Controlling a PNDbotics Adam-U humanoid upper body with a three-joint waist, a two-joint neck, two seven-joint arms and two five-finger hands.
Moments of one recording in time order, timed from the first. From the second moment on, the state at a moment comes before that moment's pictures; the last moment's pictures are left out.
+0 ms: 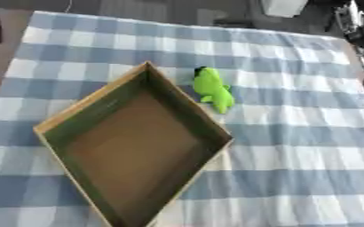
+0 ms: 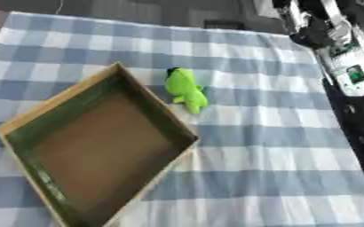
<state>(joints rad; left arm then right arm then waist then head) -0.32 0.61 -0.06 -1.98 0.00 -0.40 0.39 -0.82 -0.51 0.13 -1.38 0.12 -0.86 0.25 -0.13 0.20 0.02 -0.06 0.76</state>
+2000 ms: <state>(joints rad) -0.35 0.61 -0.06 -1.98 0.02 -0.42 0.37 -0.89 -0.17 0.21 -1.15 0.79 -0.91 0.08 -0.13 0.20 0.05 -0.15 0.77</state>
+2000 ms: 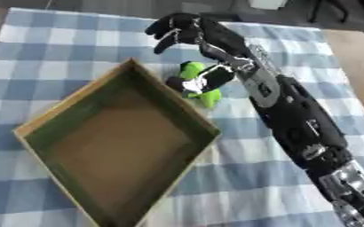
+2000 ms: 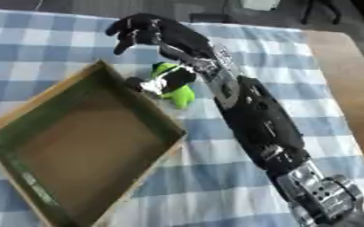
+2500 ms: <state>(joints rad) -0.36 0.61 -0.06 -1.98 0.03 -0.42 0.37 -0.90 -0.15 0.12 -1.03 1.04 -0.91 -0.18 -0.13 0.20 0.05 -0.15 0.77</state>
